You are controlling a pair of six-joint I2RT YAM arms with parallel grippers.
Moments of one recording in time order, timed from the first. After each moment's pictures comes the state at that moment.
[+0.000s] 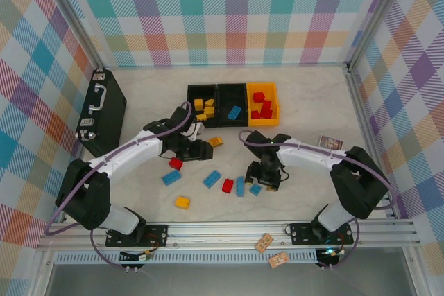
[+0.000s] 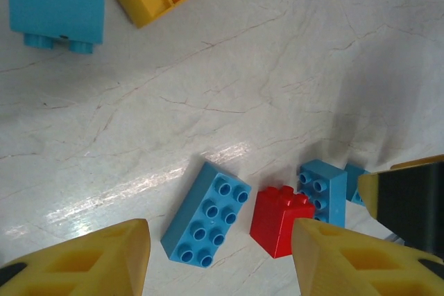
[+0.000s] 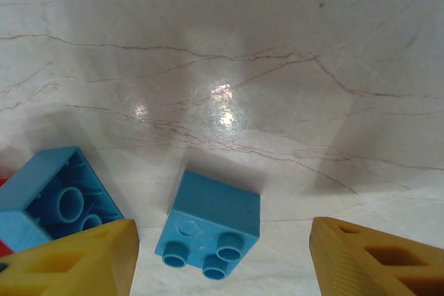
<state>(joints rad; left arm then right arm) -0.55 1.45 1.00 -0.70 0.35 -0.50 0.78 1.56 0.89 -0.86 -0.19 1.01</state>
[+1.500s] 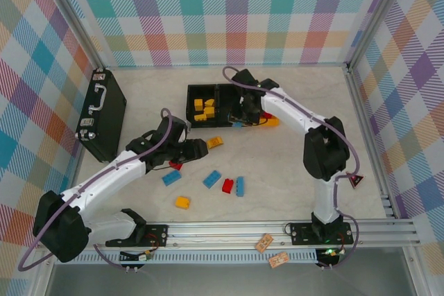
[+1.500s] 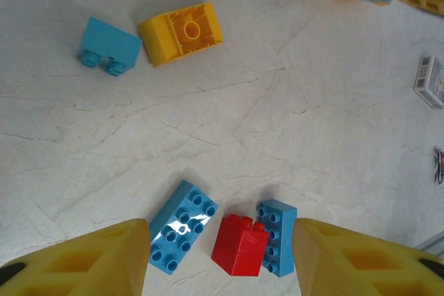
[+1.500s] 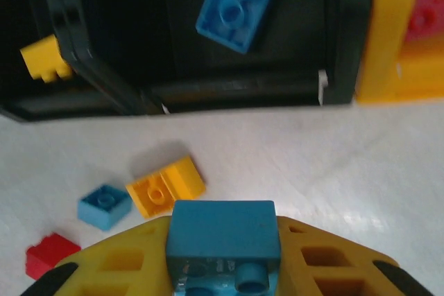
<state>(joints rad) -0.60 1.17 0.85 -0.58 0.18 -0.79 0.58 2.01 1.77 -0.96 -0.13 0.69</state>
